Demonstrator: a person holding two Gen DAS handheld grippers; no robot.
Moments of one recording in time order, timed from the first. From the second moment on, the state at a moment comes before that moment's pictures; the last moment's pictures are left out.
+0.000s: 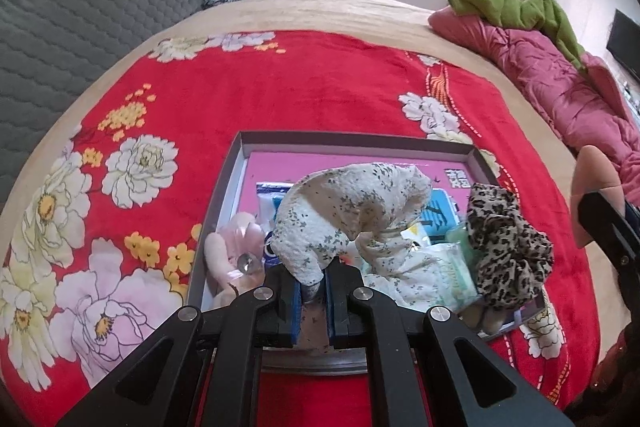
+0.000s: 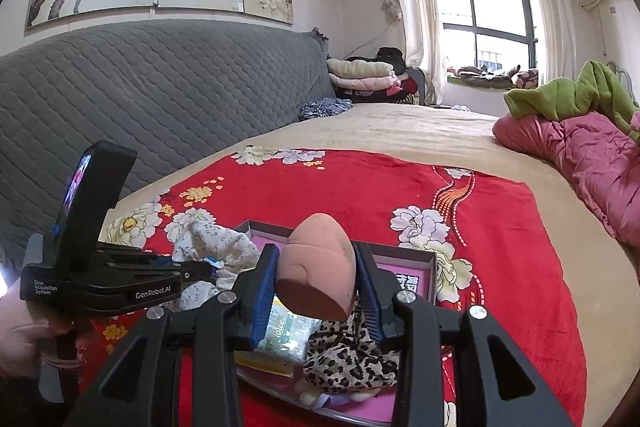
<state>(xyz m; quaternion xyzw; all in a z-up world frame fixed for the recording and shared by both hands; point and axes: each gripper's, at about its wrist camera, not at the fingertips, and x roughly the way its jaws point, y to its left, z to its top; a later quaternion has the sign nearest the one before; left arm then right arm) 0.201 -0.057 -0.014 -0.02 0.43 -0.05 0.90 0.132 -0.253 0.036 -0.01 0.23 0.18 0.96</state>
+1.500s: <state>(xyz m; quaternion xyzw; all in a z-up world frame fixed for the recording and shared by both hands) 0.192 -0.030 0.003 -0.06 0.40 -0.04 0.91 0.149 -0.239 -0.002 -0.03 0.30 0.16 0.94</state>
